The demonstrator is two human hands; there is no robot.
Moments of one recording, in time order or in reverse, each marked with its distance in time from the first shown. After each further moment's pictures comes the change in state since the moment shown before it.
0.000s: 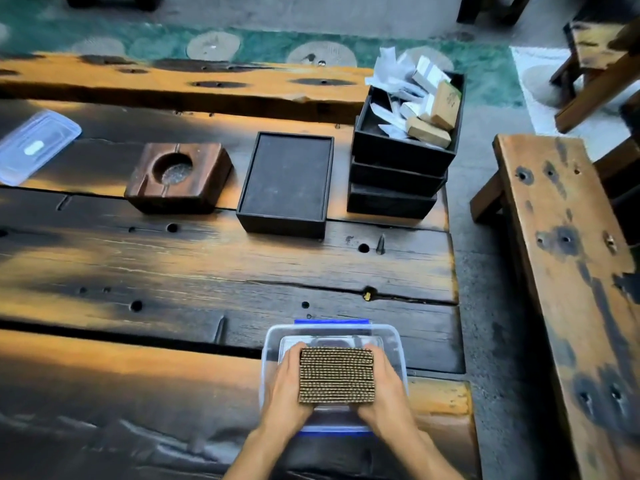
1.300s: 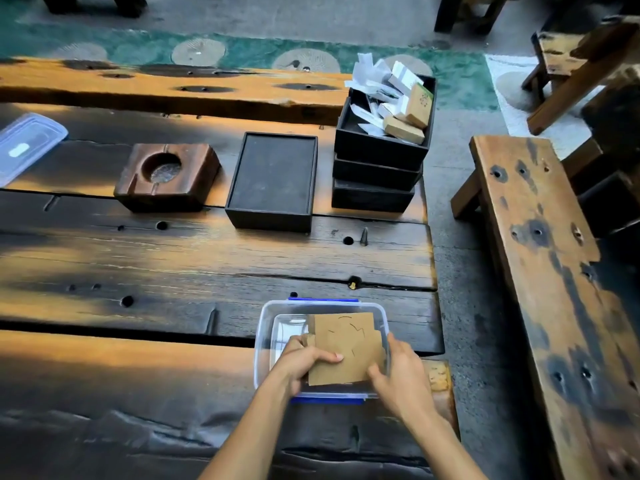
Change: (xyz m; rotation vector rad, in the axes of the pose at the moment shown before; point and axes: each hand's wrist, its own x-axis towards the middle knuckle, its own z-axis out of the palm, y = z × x) left_hand 0.015 0.073 -0.010 -0.814 -0.299 -0.739; right_hand -0.027 -0.027 -0.057 -0.336 0.028 0.346
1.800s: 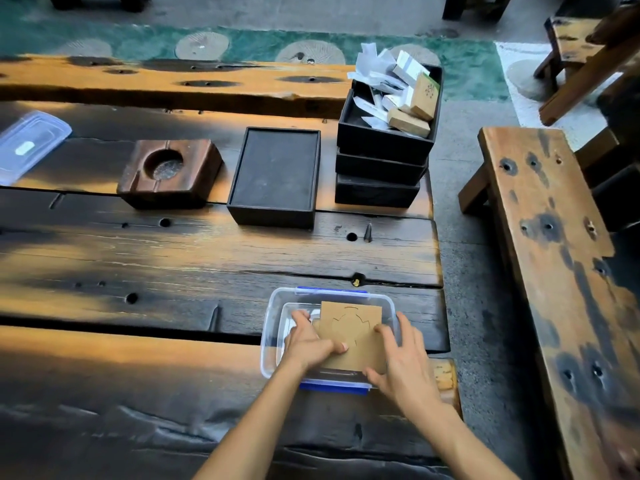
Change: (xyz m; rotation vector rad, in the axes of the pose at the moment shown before) left_hand 0.010 0.015 0.013 0.639 0.208 0.246; right_hand 0.017 0.013 0.006 -0.286 0.055 -0.273
